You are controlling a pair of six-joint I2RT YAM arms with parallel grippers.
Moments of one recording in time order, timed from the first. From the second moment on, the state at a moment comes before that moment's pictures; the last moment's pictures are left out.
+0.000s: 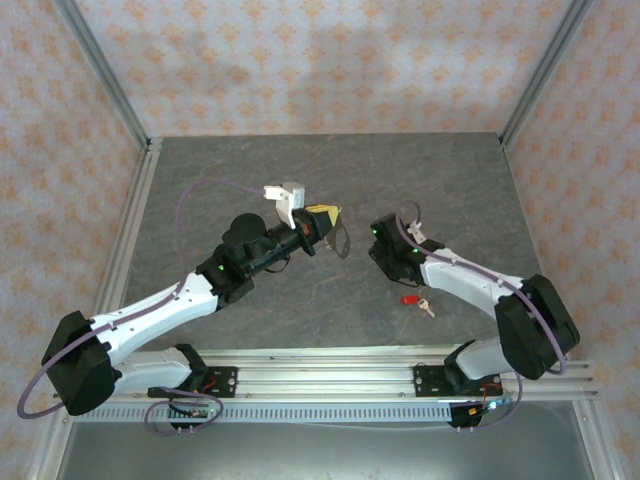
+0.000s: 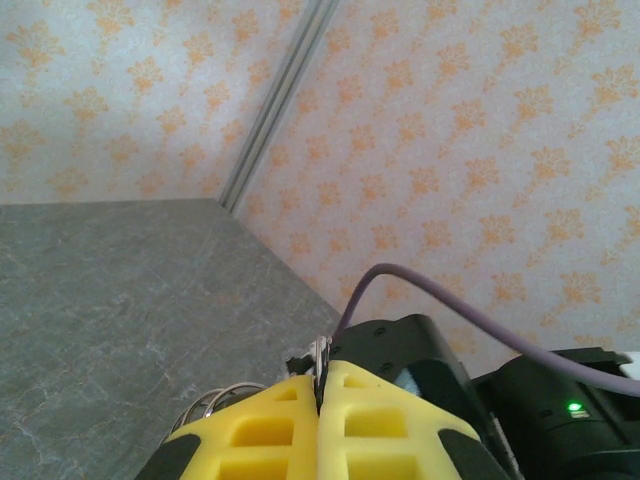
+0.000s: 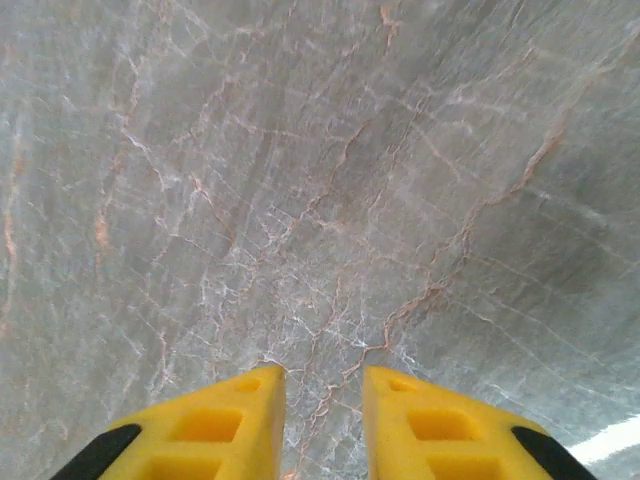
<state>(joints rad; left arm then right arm) -0.75 1.17 0.79 0.40 0.11 -0.50 0.58 1.38 0.78 -0.39 0.19 1.34</state>
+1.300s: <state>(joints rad) -0.75 1.15 0.79 0.41 0.11 -0.52 0.62 1.35 0.63 -0.48 0.25 1.46</state>
